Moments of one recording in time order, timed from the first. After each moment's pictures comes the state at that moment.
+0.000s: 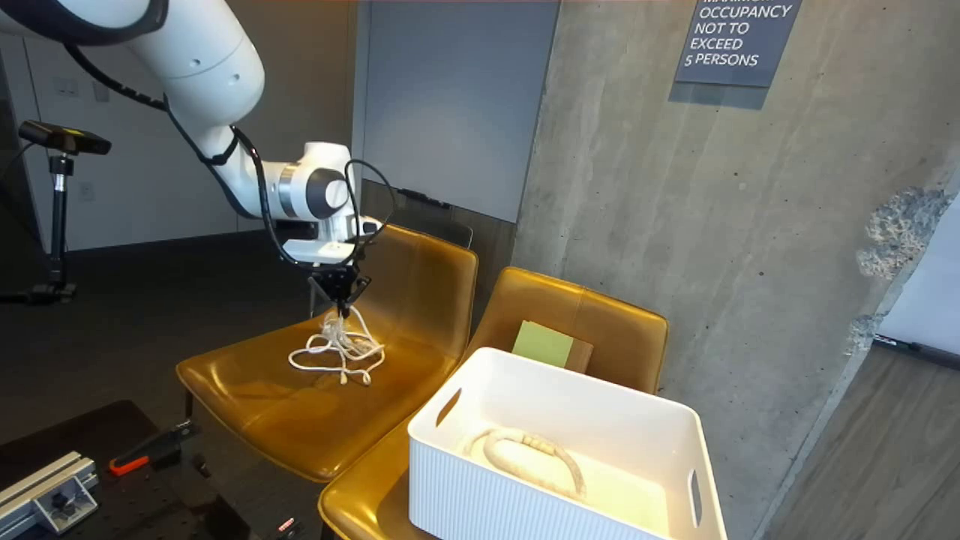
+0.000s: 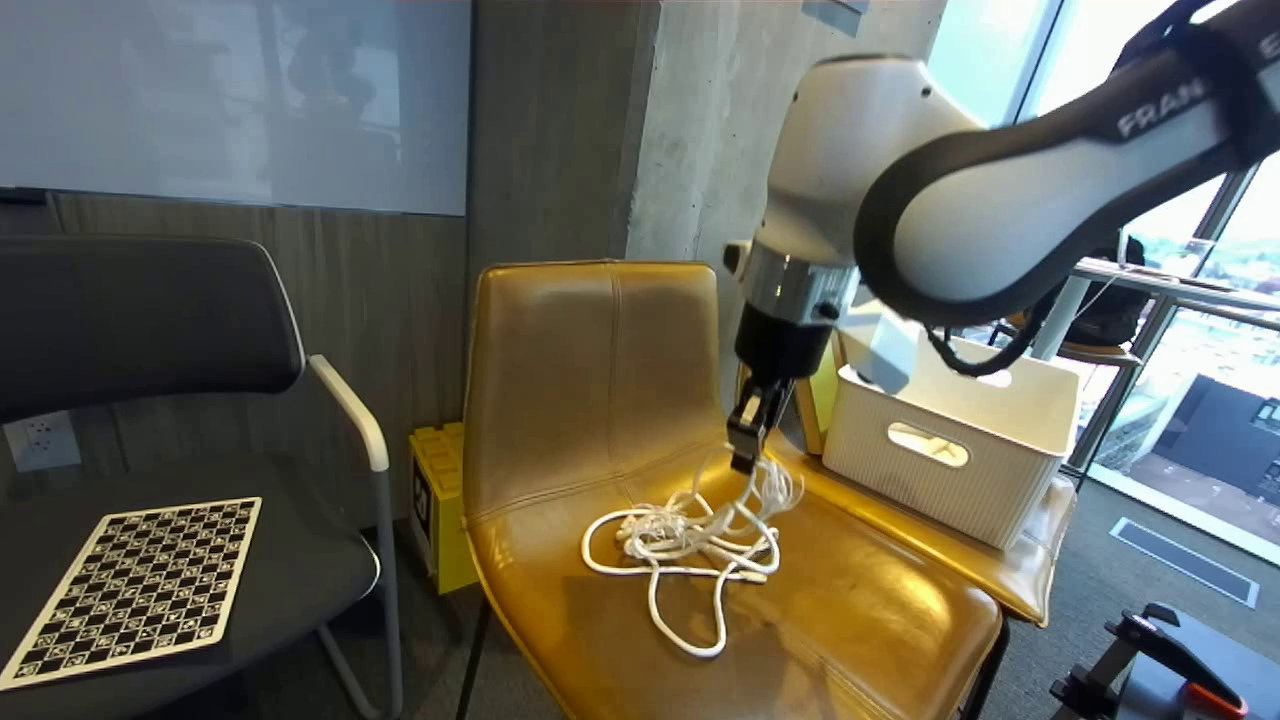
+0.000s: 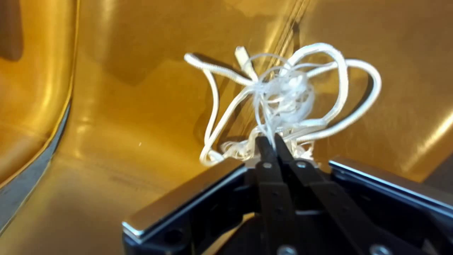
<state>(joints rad) 0.23 0.58 0.06 -1.75 -0.25 2.40 -0.01</state>
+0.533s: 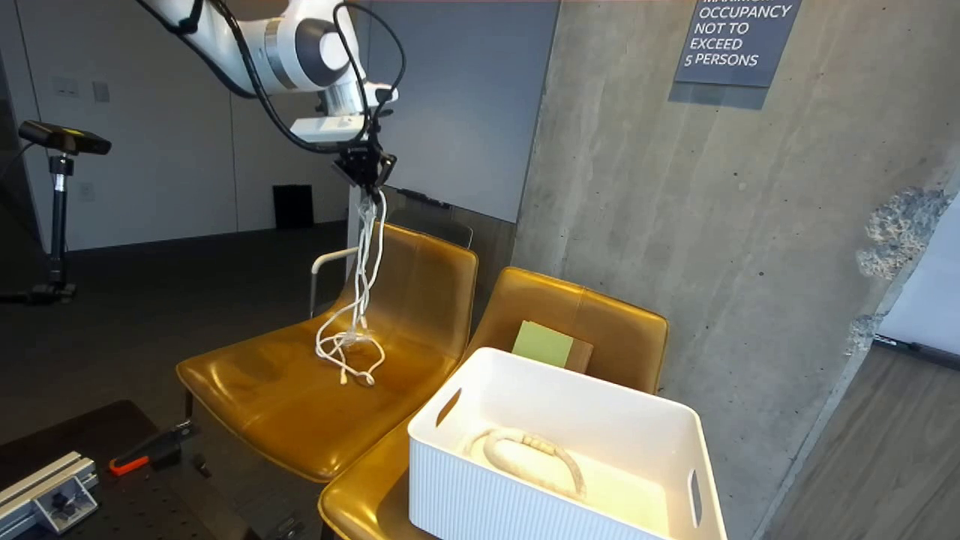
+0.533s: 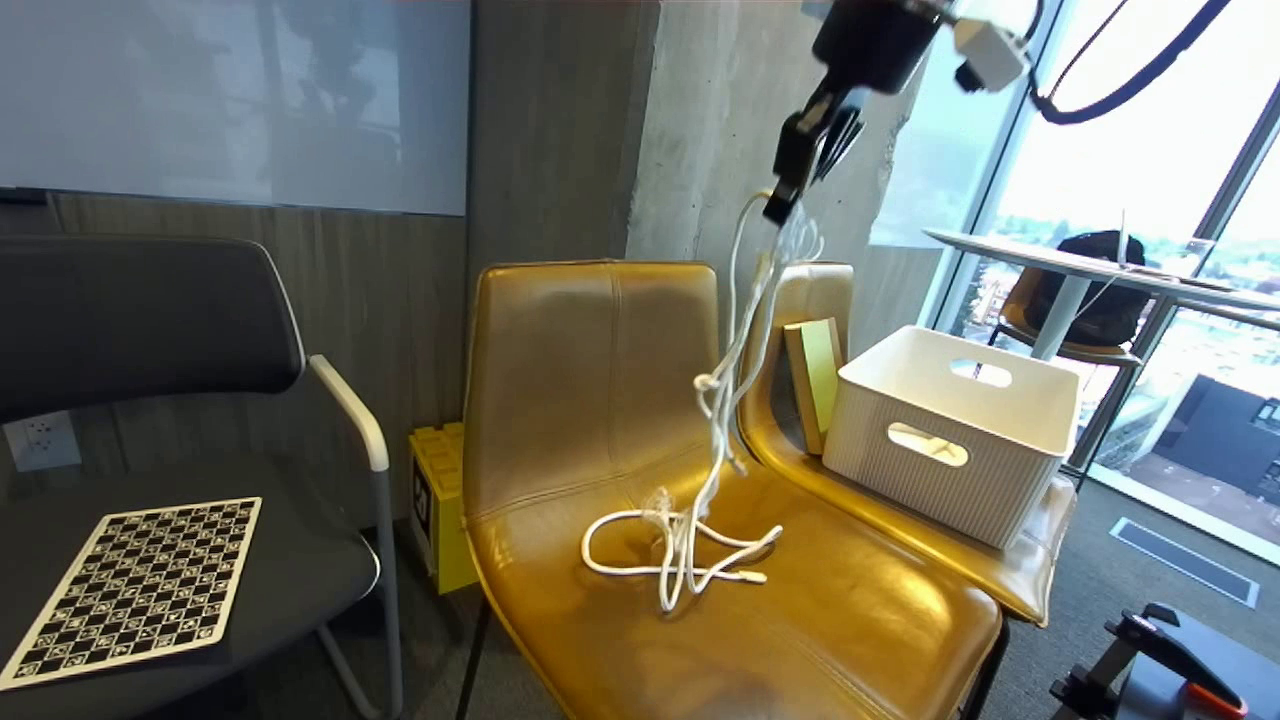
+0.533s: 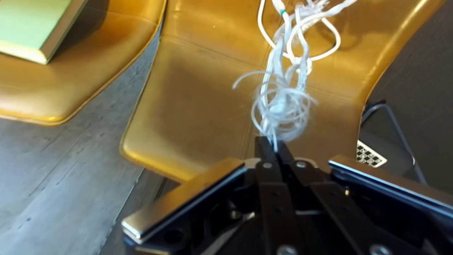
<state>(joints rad) 0.20 0.24 0.05 -1.73 -0.25 2.34 0.00</state>
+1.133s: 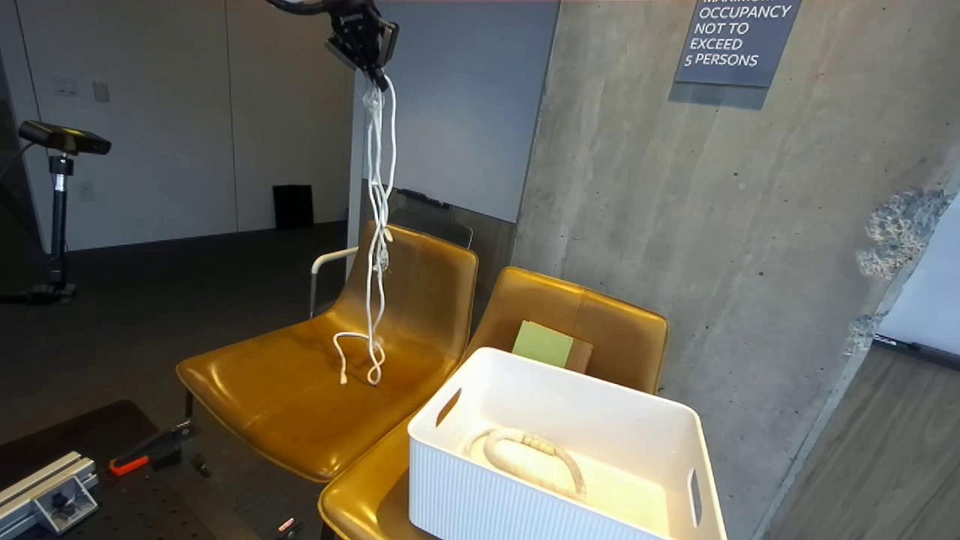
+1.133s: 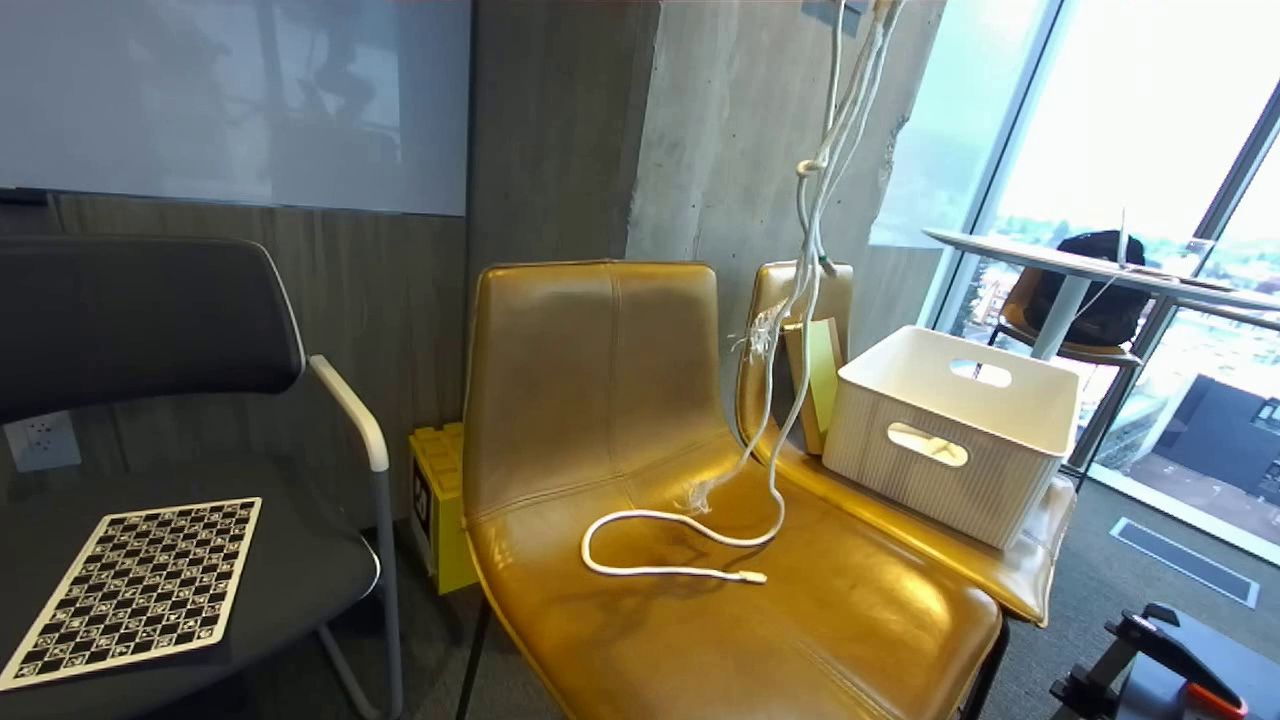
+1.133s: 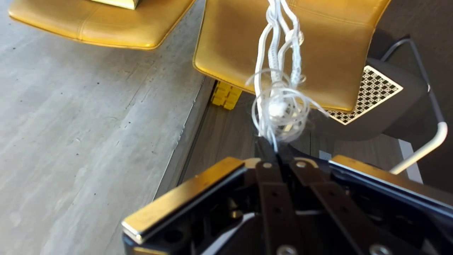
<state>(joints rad) 0.18 0.00 0.06 -1.60 -0.25 2.14 0.00</state>
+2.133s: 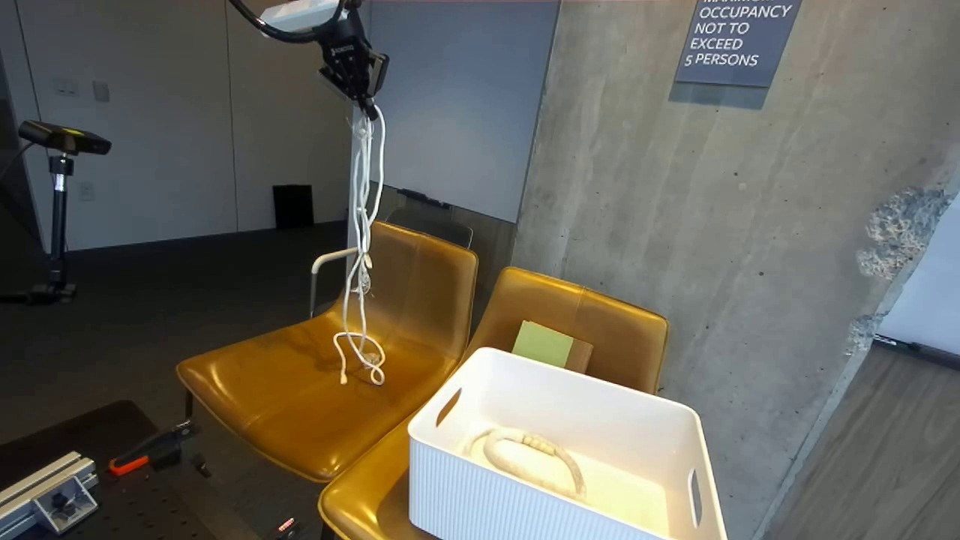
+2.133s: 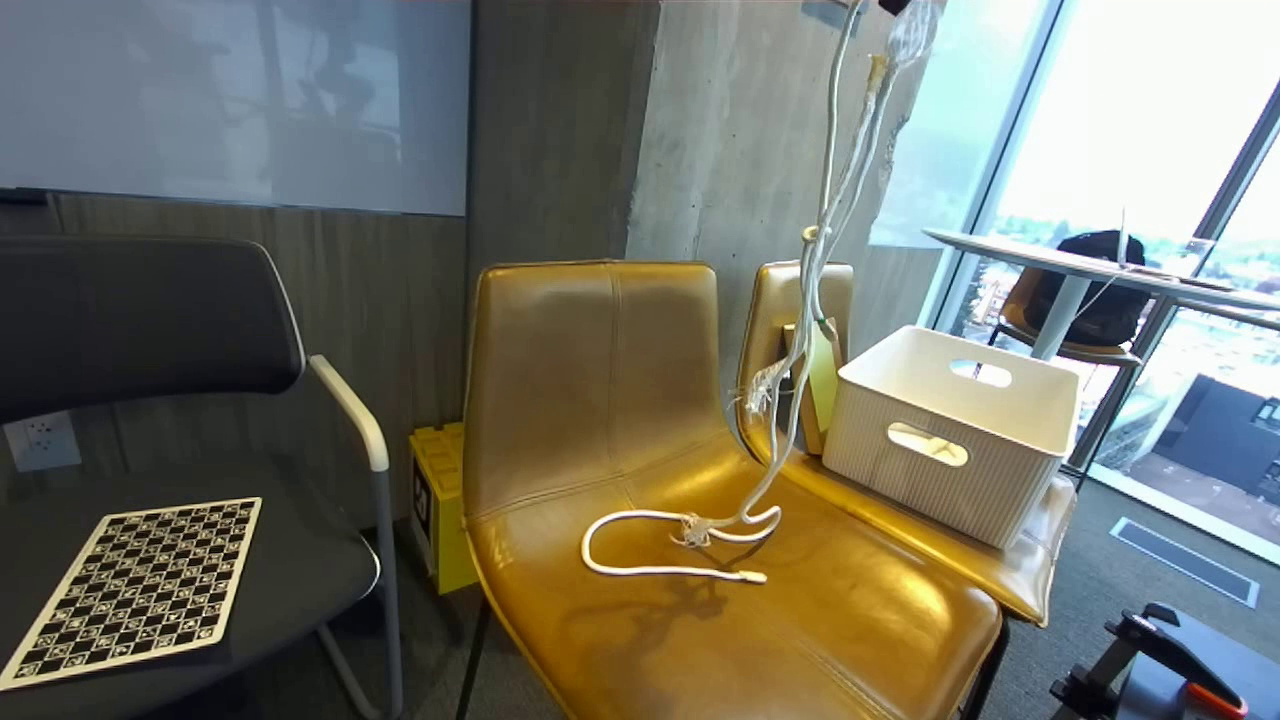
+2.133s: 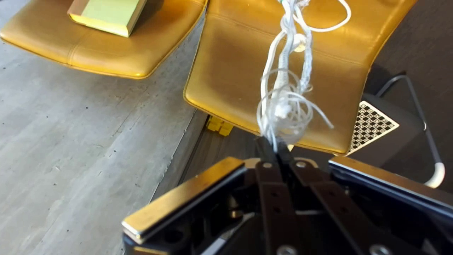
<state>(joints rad) 0.17 0.01 0.09 -1.70 -0.28 2.14 0.01</state>
